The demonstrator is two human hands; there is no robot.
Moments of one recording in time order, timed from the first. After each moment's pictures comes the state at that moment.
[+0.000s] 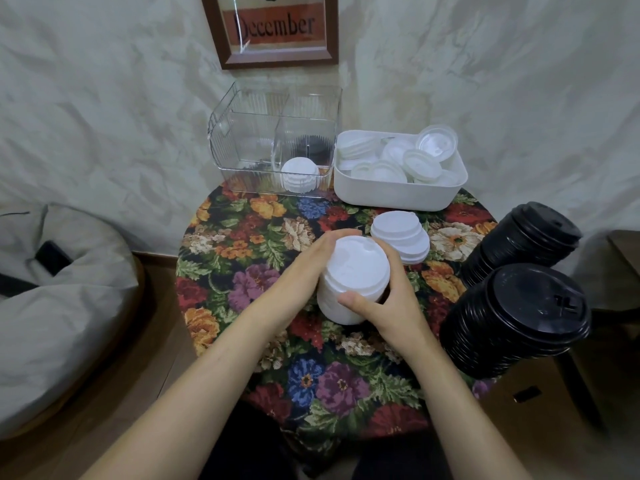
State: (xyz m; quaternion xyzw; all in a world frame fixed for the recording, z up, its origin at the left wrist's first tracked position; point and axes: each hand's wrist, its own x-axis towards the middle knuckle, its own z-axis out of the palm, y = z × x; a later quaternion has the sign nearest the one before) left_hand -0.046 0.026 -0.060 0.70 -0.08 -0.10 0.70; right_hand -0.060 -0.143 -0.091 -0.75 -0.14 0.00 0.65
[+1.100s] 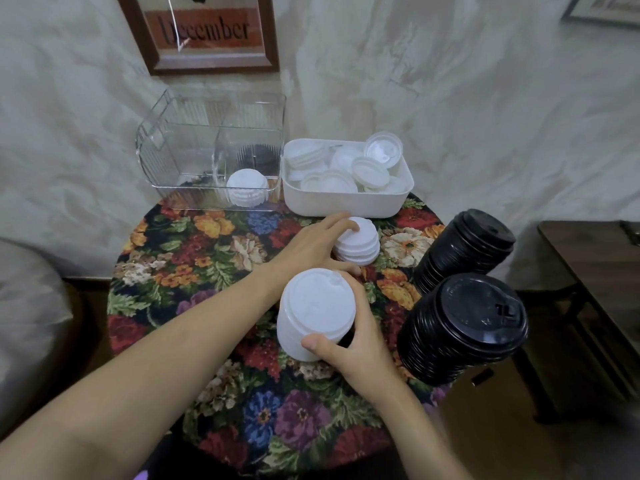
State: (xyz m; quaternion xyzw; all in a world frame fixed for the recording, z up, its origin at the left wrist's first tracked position) left_hand 0.093 -0.028 -0.105 0.90 -0.33 0.00 0.29; right_hand -0.088 -0.154 -0.096 -0.77 -0.09 0.01 0.63
